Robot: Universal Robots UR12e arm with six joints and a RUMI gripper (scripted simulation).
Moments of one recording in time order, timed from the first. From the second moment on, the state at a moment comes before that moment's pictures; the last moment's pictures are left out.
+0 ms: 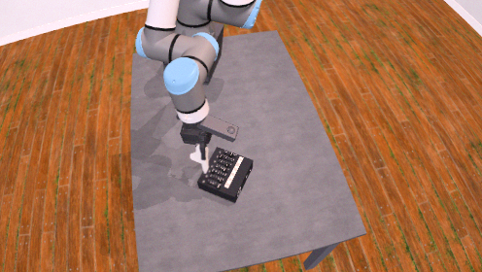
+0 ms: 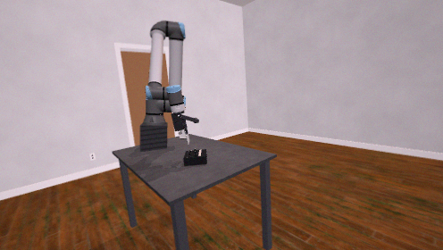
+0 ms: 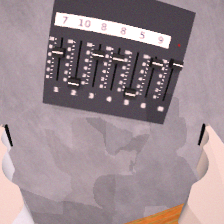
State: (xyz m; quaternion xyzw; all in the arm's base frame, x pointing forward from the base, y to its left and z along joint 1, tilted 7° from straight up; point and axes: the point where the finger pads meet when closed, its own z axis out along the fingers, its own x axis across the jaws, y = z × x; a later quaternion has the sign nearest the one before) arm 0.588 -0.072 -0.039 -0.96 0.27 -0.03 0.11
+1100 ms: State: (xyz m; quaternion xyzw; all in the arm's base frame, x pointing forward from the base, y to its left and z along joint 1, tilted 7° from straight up) arm 0.614 -0.047 0.018 -1.00 0.07 -0.03 0.06
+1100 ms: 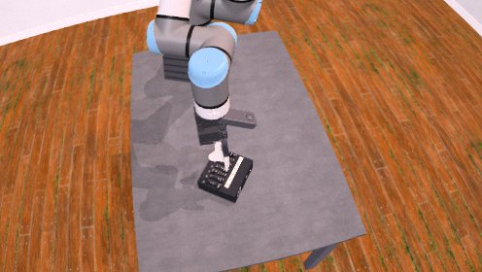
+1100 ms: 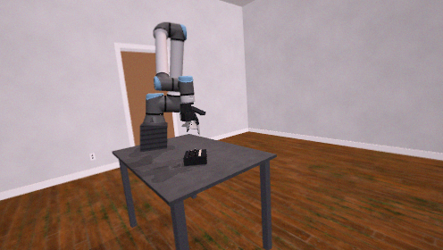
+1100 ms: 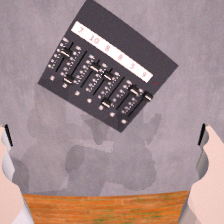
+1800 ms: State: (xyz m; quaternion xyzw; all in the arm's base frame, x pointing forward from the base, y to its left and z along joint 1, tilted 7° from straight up) arm 0.611 -0.046 0.004 -0.97 0.22 -0.02 0.06
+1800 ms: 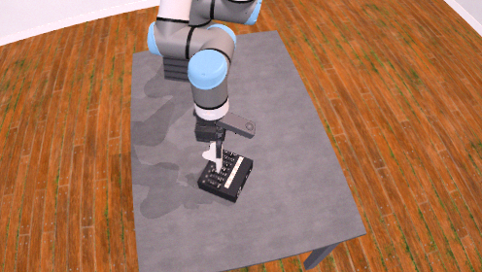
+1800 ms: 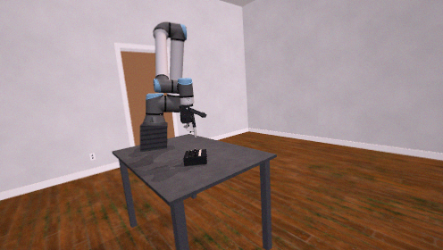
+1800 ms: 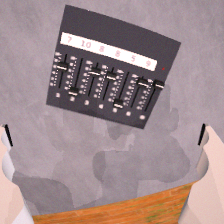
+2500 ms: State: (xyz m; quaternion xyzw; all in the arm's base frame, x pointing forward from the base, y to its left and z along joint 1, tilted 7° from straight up) arm 0.595 -0.048 -0.026 -0.85 0.52 0.01 0.07
